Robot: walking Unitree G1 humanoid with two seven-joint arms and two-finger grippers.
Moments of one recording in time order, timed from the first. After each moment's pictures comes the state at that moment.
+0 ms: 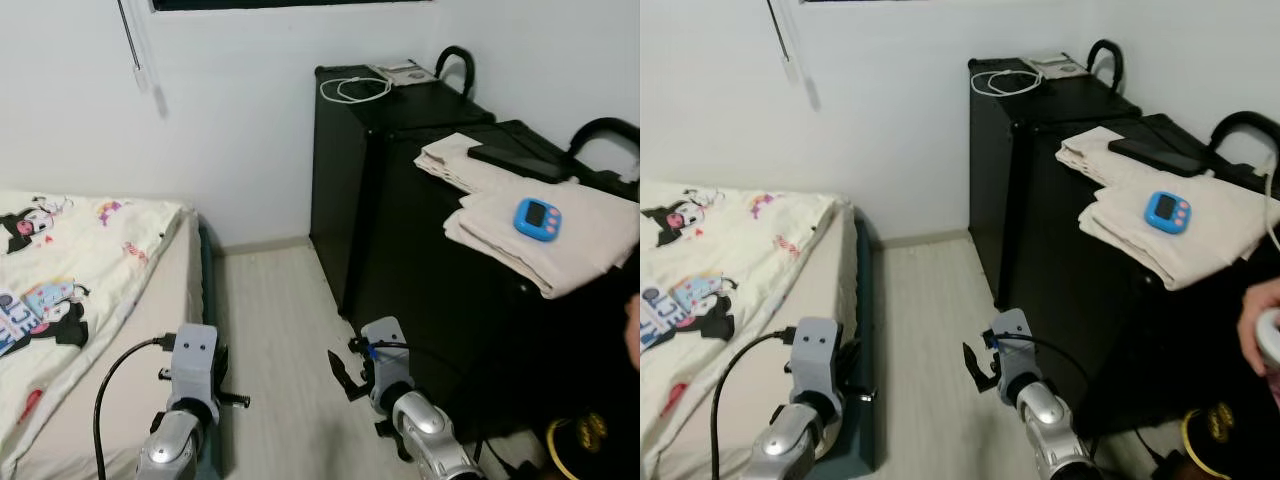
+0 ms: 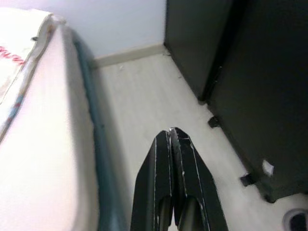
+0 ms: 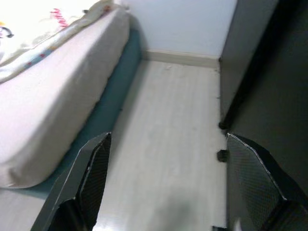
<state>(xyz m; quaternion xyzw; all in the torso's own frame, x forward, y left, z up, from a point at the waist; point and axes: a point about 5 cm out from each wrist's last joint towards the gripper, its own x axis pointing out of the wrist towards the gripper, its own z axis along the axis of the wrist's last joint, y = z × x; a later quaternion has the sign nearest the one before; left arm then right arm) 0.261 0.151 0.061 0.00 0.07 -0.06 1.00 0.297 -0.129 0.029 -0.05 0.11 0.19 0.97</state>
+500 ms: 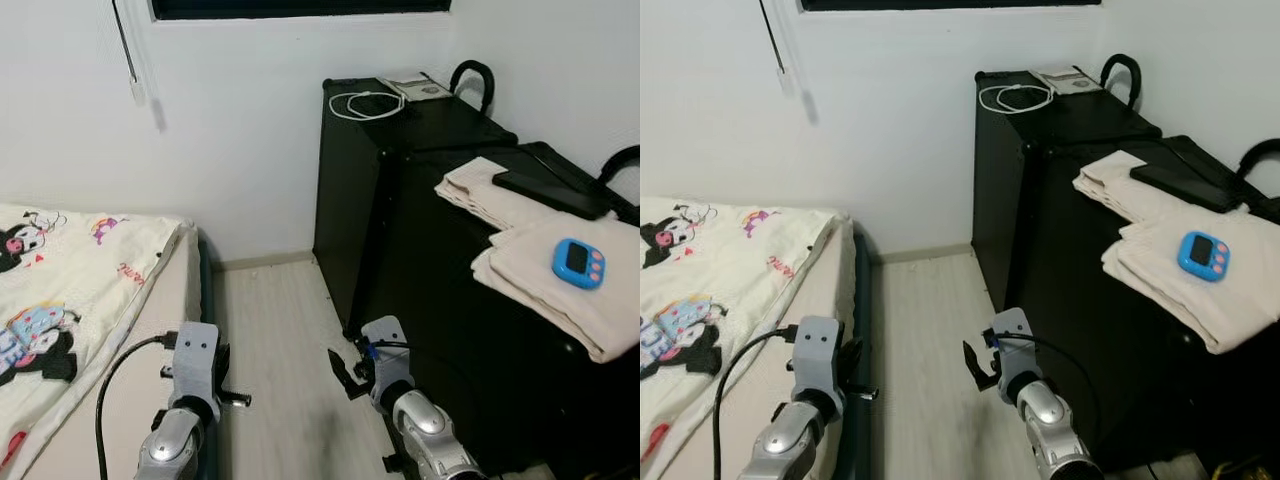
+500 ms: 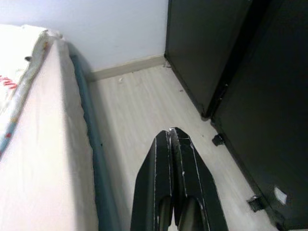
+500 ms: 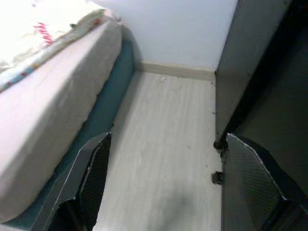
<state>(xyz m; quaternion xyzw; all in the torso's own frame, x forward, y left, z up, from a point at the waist) 0.262 0.150 0.060 0.00 0.07 -0.06 1.00 0.298 -0.130 0.030 -0.05 0.10 0.19 0.98</state>
